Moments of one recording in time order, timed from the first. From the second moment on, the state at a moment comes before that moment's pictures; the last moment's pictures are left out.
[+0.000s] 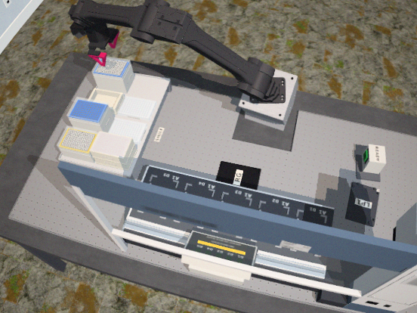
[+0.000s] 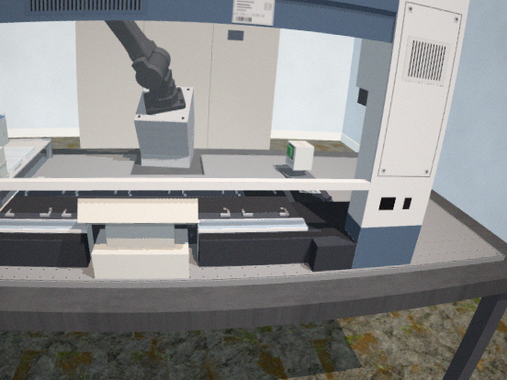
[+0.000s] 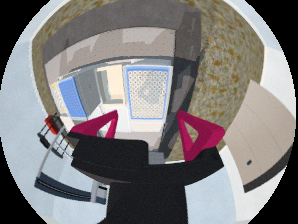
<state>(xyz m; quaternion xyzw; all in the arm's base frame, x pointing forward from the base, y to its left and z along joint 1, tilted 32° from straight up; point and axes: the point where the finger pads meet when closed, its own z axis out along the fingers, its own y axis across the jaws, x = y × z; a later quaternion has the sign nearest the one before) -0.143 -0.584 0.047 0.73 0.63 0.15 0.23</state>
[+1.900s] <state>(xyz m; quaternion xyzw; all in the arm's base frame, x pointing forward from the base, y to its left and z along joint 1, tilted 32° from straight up) -0.054 -0.599 0.101 0.73 0.63 0.14 0.24</state>
